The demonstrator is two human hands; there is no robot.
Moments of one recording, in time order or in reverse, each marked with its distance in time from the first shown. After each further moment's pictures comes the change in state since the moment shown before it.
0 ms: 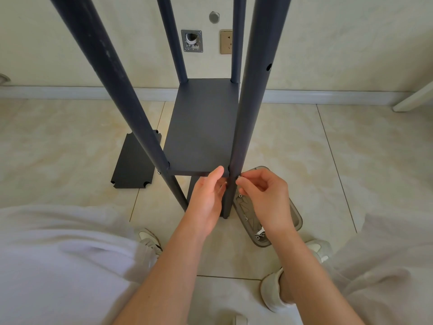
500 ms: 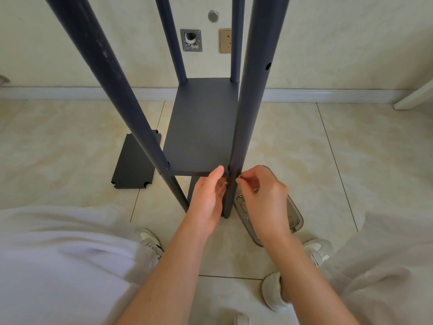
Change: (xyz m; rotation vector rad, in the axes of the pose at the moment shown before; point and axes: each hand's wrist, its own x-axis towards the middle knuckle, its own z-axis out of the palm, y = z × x) left_hand -0.001 -0.001 0.003 -0.024 0.066 0.001; right_hand -0.006 0.000 0.005 -0.445 0.095 -0.326
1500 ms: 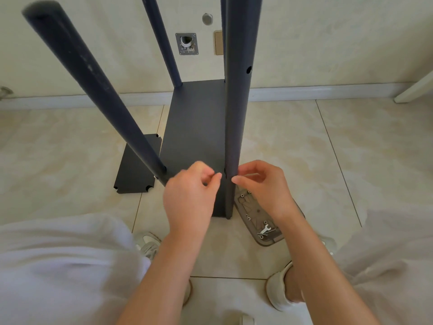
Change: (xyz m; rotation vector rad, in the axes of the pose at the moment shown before) left_hand -0.038 0.035 -0.002 1.353 0.400 0.833; right_hand 0.029 0.010 -0.013 0.310 -0.289 0.226
